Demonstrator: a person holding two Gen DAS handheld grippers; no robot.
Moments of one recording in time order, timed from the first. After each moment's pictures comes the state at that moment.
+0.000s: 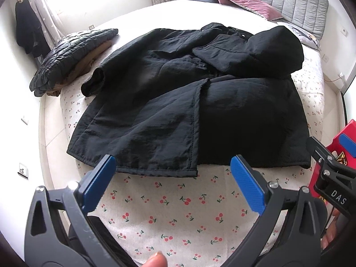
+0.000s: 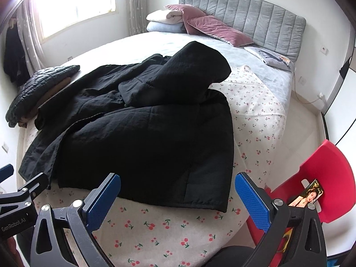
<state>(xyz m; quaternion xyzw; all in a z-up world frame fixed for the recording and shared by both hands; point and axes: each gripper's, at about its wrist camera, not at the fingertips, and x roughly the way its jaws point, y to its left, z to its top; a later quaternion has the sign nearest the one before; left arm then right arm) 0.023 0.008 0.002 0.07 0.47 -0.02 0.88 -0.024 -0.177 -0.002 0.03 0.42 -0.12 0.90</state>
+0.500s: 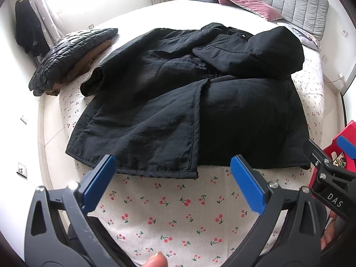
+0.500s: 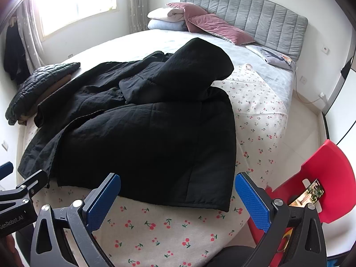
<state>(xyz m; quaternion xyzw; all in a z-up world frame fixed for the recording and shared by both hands) 0.025 0.008 0.001 0.07 0.47 -0.02 0.88 -0.020 -0.174 -0.005 0.03 0.43 -0.12 0.89</state>
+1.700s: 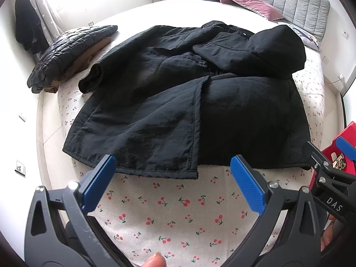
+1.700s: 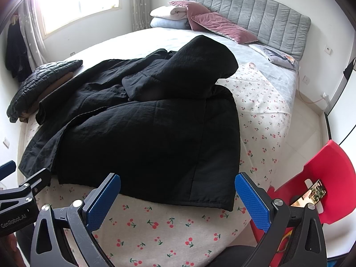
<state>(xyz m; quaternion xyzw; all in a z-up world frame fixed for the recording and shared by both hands) 0.028 0.012 -0.006 0.06 0.48 -0.02 0.88 -0.017 -0.169 -0.009 0.03 0.43 -0.11 0.89</state>
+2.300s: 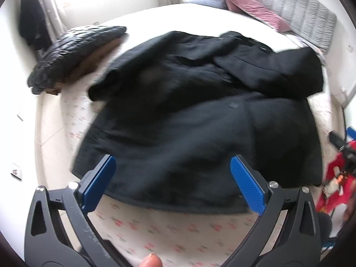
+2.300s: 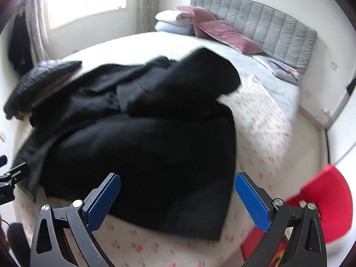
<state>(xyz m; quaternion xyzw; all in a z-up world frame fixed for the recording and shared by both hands) 0.075 0.075 -0.011 0.04 0.46 -0.01 0.89 0.036 -0.189 0.005 -0.01 0.41 -0.08 0.91</state>
